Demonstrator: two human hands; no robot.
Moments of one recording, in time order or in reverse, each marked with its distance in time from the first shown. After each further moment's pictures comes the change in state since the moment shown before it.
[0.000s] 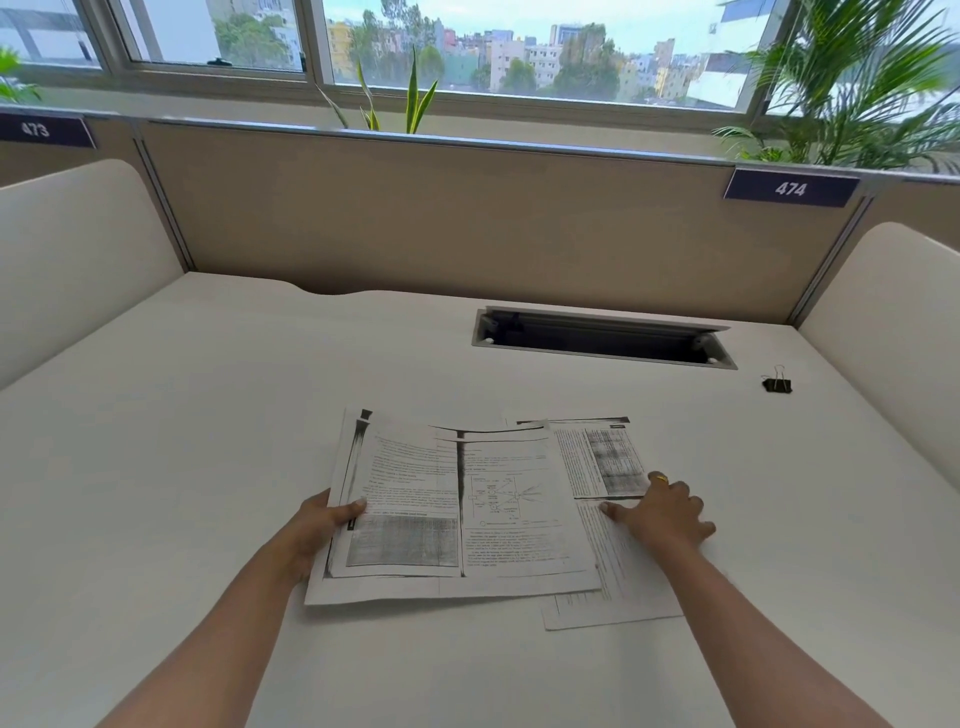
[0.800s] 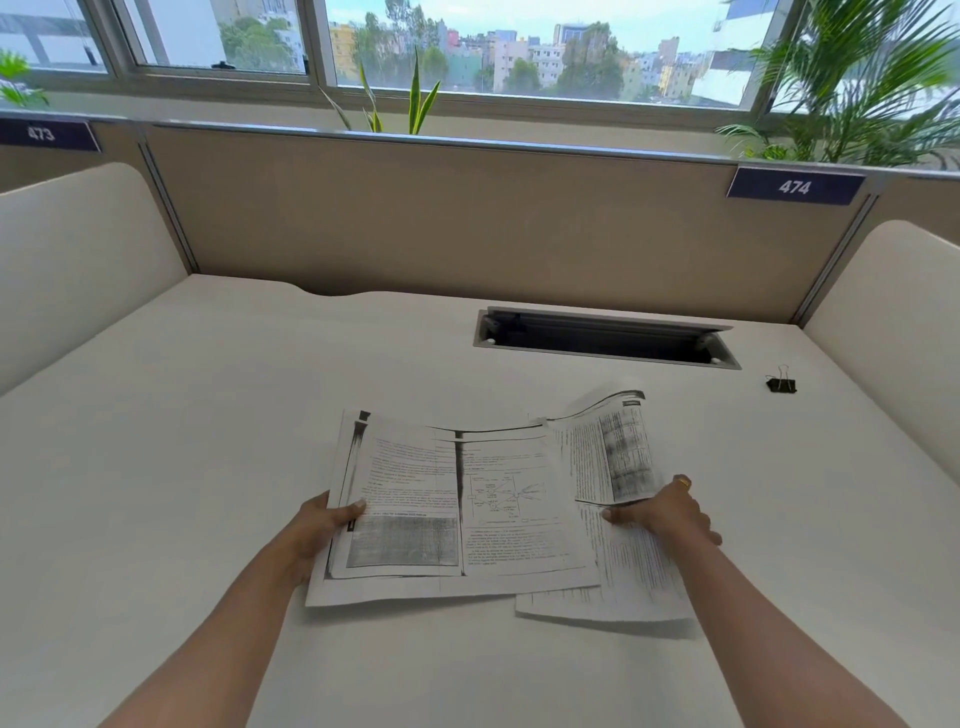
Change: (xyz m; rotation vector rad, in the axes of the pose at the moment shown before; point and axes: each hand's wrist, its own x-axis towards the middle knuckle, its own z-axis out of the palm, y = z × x) left_hand -0.001 0.000 0.001 -0.017 0.018 0.004; right_hand 0.014 0.003 -0.008 0.267 -0.153 0.194
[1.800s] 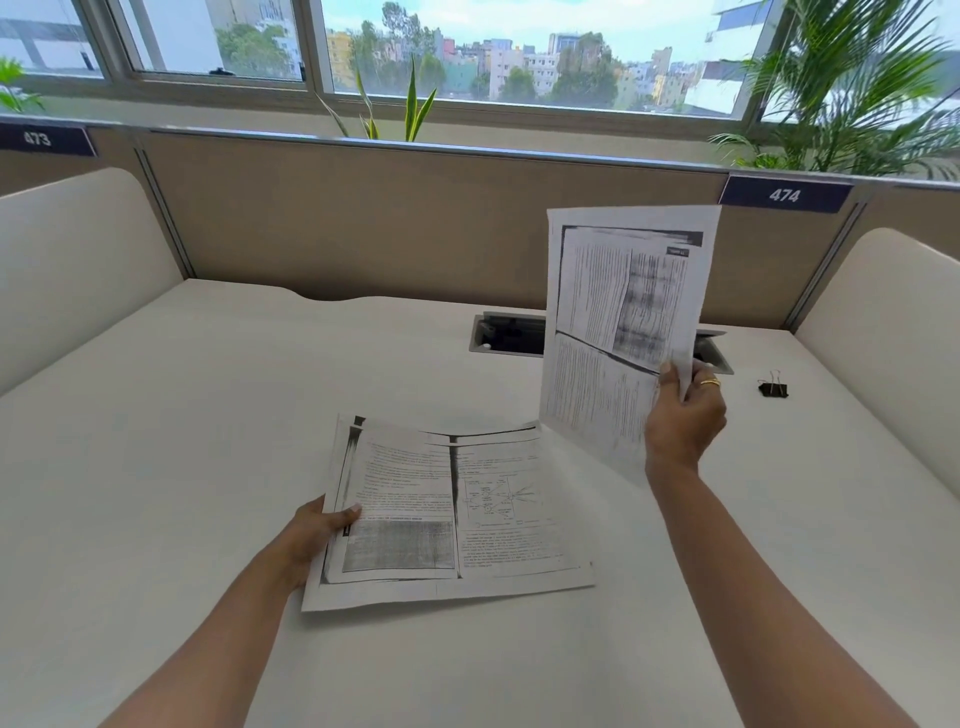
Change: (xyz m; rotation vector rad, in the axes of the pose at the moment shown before) left_hand 0.002 -0.002 -0.002 -0.015 0.010 -0.004; right_hand -0.039 -0.076 -0.052 0.964 0.660 -0.562
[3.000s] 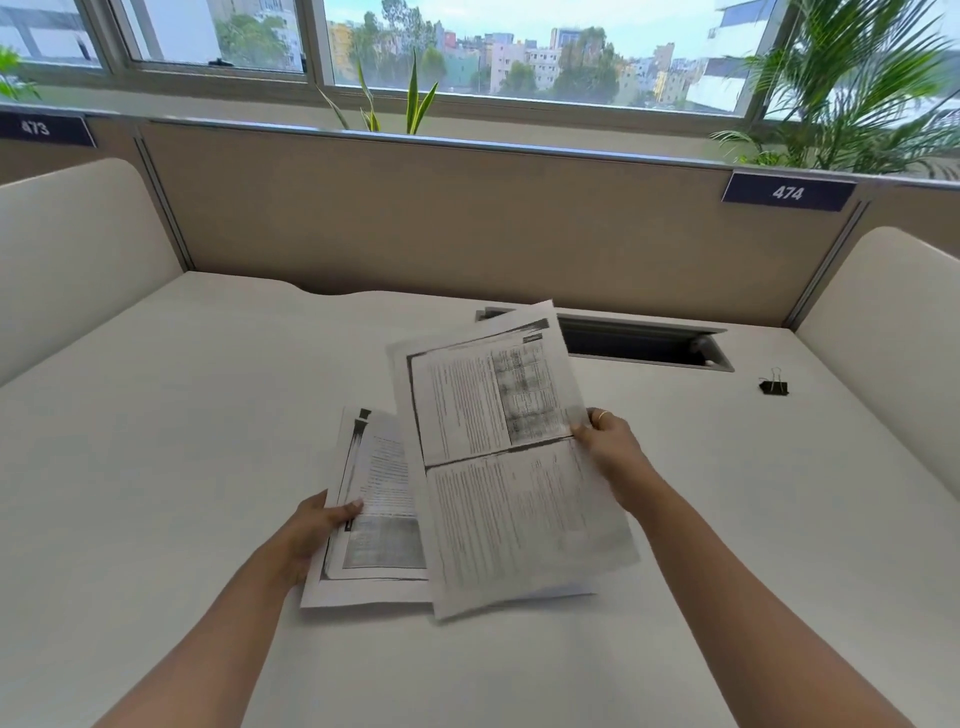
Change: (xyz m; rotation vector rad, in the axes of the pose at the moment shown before) left_hand 0.000 -0.002 -0.002 0.005 -0.058 0.010; right_hand -0.040 0.013 0.010 -0.131 -0.824 0.440
